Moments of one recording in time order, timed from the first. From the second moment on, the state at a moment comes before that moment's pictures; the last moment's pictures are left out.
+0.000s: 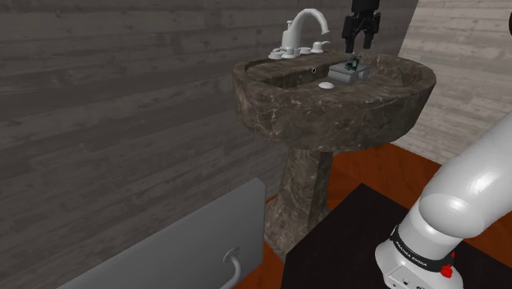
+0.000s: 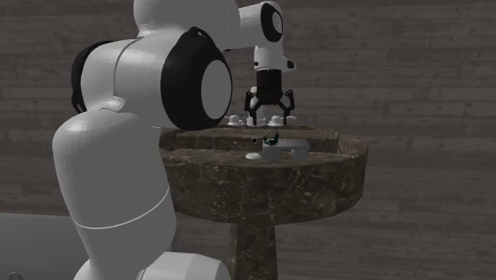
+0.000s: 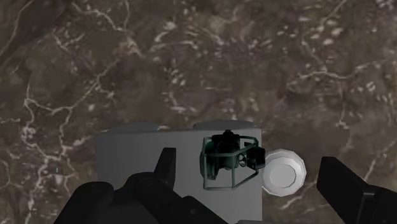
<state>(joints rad) -0.04 -0.20 -0.32 -1.58 -0.13 1.30 -0.24</state>
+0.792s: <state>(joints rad) -0.04 -0.23 -0.32 -1.70 -0.14 1.40 -0.24</state>
